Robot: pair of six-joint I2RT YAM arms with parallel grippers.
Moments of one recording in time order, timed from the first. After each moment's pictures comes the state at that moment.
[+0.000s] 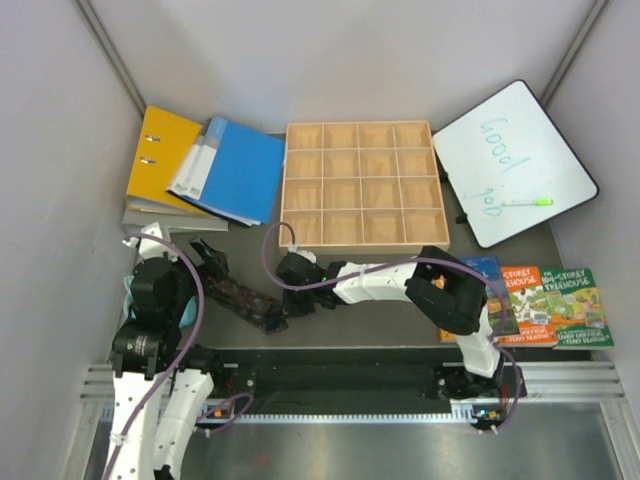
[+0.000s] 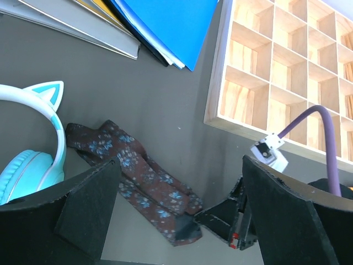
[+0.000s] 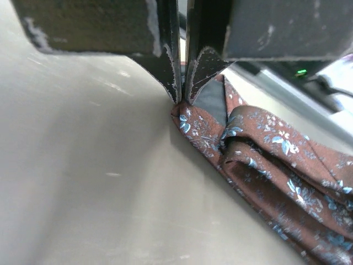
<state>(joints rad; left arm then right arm) -0.08 0.43 0.79 -0.76 -0.08 -0.49 1.15 2.02 1.27 -0.17 -0.04 1.09</state>
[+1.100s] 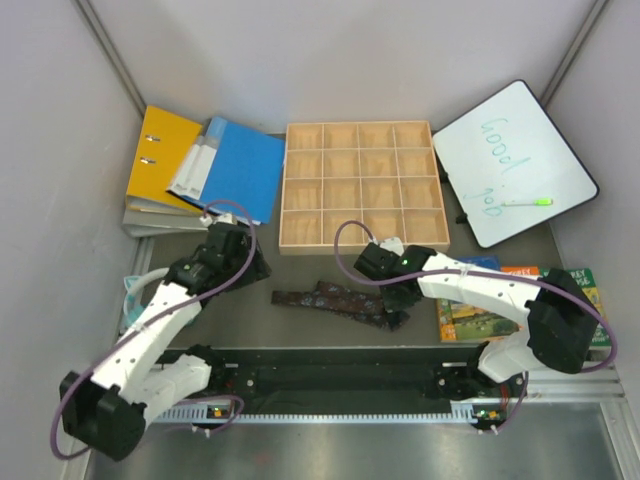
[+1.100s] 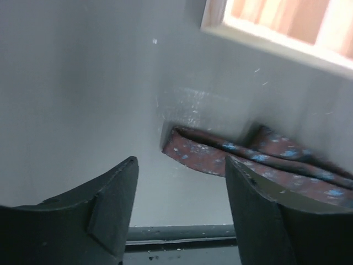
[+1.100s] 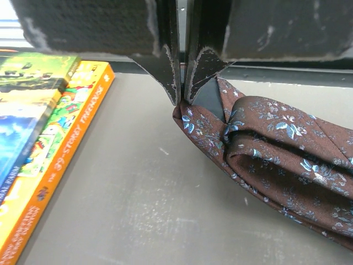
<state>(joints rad) -0.38 0.92 0.78 -0.73 -0.11 -0.70 0.96 1.43 0.97 -0.93 0.32 0.68</state>
